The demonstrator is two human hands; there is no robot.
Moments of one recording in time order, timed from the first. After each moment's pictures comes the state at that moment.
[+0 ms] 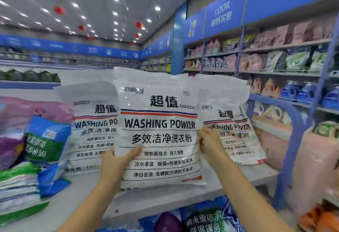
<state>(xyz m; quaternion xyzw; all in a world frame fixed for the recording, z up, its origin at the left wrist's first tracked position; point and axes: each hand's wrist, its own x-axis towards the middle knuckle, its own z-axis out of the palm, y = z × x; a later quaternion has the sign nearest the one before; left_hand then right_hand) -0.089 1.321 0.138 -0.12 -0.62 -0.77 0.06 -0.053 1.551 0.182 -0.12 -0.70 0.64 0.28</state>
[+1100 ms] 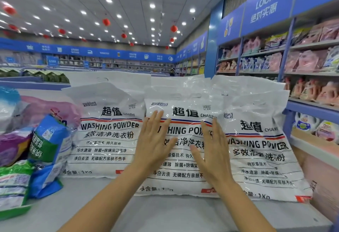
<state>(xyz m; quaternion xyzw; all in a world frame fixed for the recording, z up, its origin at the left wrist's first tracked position) -0.180 1.425 0.149 -0.26 -0.84 -0.18 0.43 -0.122 1.607 0.136 0.05 -0.90 0.16 0.40</state>
